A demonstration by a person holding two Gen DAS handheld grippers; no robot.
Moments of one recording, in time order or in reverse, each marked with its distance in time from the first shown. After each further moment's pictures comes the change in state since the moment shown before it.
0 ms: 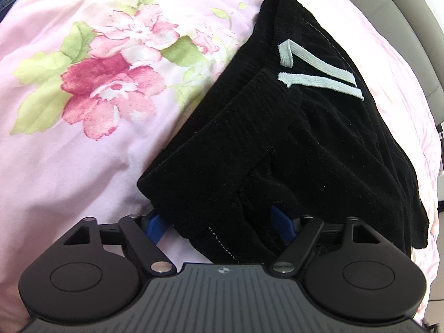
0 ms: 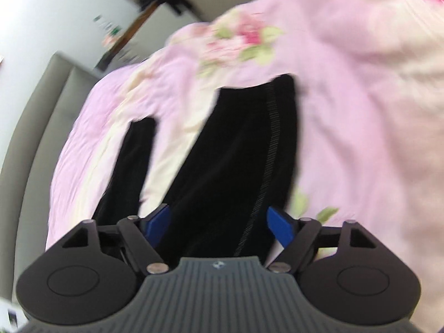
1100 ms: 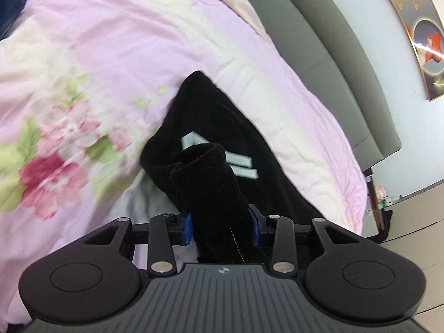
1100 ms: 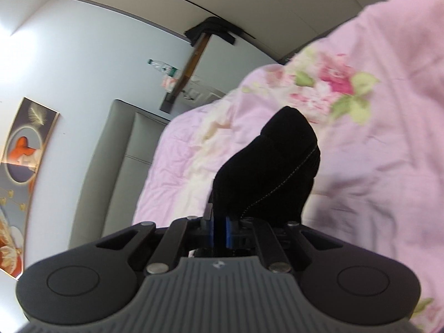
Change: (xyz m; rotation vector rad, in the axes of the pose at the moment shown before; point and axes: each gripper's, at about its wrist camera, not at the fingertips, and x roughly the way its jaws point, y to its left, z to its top) left arm -0.081 -0.034 0.054 -0.036 -0.176 -0.330; right arm 0.009 0.054 0.085 0.089 -0.073 0.398
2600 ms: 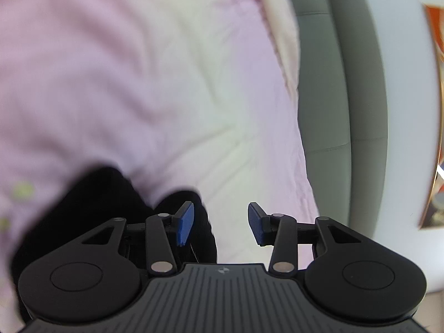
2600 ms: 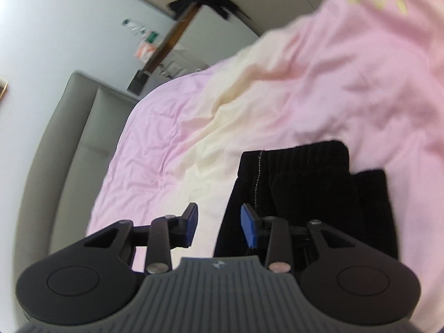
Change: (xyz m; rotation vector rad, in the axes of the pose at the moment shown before) left arm 0.183 0.001 0.182 -0.385 -0.086 -0.103; right arm 0.322 0.106 -0.048 -0.099 -0.010 -0.223
